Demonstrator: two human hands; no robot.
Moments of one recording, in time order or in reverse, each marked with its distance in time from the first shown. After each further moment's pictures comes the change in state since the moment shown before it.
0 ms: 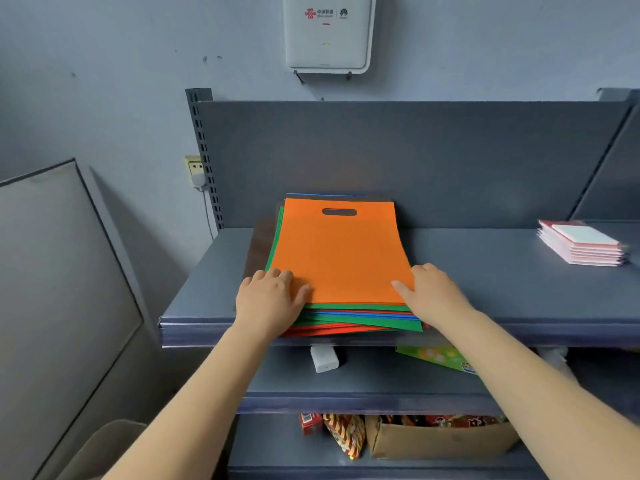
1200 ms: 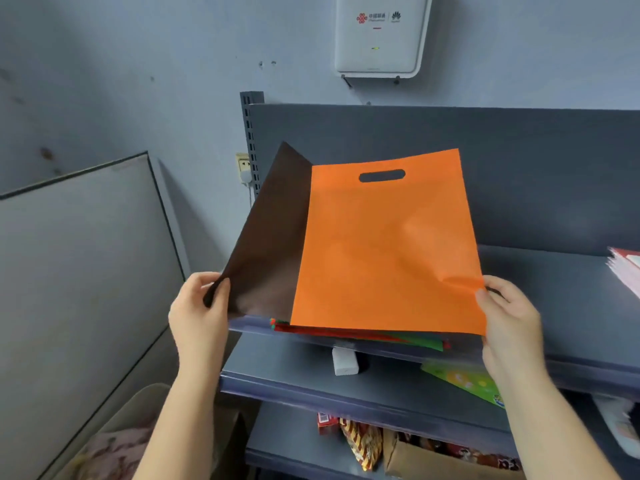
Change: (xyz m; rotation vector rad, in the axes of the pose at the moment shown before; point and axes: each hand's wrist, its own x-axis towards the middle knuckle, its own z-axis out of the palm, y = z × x) left_hand -0.075 -0.043 -0.031 -0.790 0.789 -0.483; right_hand -0.020 0.038 0.007 1.394 0.342 0.077
